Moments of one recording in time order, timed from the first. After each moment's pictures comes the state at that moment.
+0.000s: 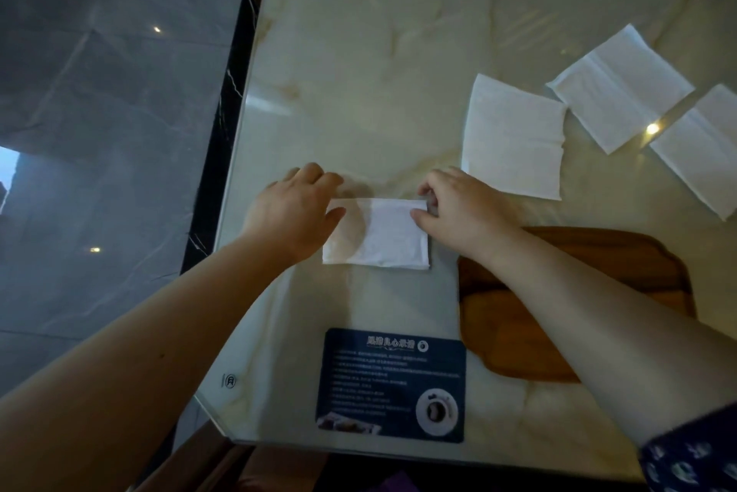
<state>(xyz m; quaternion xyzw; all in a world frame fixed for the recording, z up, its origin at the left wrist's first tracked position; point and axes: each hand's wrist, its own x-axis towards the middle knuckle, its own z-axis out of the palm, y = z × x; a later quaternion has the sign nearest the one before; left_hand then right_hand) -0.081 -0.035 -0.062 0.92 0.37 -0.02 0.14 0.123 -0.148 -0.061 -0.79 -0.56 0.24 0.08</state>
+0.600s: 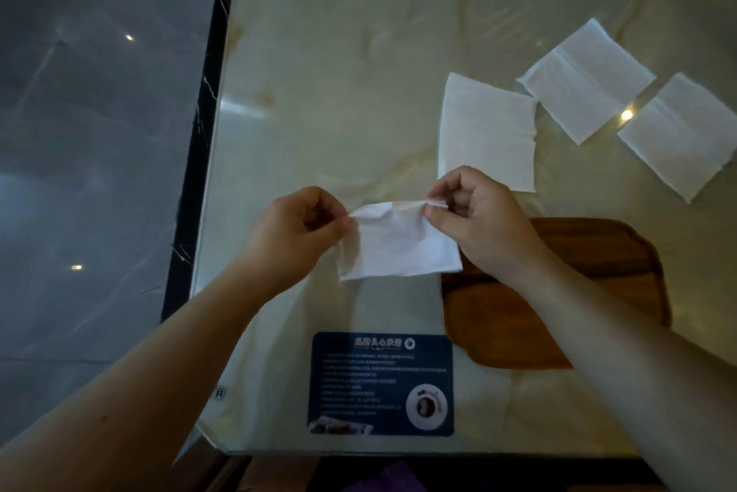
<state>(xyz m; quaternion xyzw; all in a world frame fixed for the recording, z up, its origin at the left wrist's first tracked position) -0.076 -0.066 -0.032 0.70 0.46 0.07 0.53 0.126 -0.192 -0.025 -0.74 -0.38 0.38 0.41</state>
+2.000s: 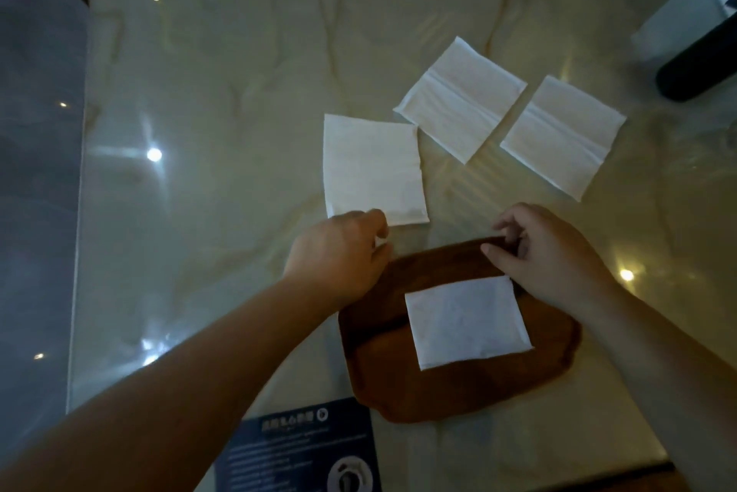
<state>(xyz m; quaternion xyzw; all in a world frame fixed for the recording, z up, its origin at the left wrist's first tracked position) 0.097 -0.119 -0.041 0.93 0.25 -0.04 0.28 0.277 -0.317 -0.044 -0.88 -0.39 0.20 0.18</state>
